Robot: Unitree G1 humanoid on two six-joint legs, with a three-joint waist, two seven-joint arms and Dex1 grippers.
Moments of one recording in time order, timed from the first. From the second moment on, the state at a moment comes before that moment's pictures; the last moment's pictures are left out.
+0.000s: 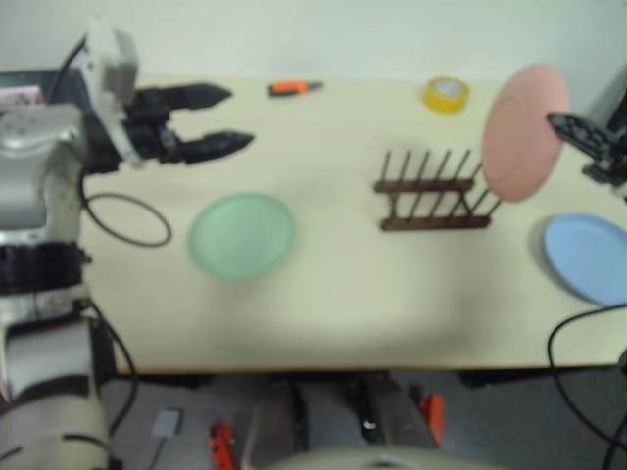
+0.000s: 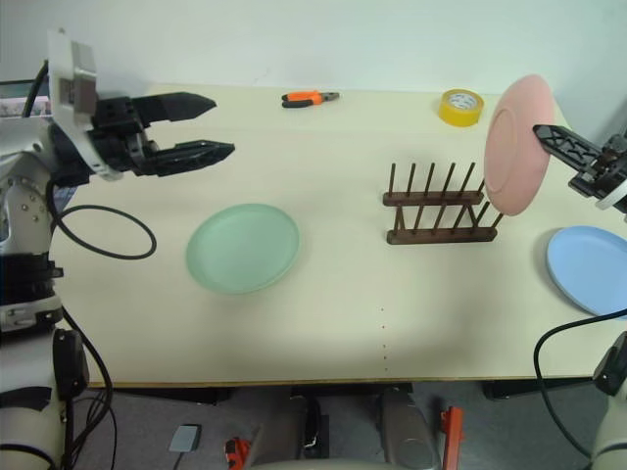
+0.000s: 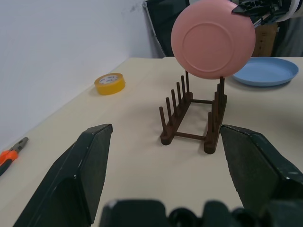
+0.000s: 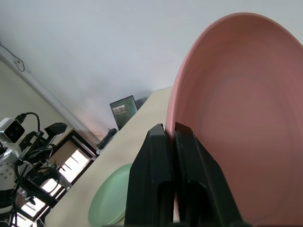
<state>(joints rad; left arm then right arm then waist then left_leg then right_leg) -0.87 0.82 0.14 0.19 -0.47 0.50 -1.23 -0.80 -0.90 -0.49 0.51 0.84 1.07 0.98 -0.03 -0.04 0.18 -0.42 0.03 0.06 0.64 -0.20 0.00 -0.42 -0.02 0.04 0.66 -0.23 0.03</state>
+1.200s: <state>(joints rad) -0.84 0.85 0.14 0.13 -0.47 0.54 -1.22 -0.87 -0.92 -0.36 0.71 0.68 0.99 1.16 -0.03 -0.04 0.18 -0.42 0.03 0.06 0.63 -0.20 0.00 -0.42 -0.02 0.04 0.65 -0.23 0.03</state>
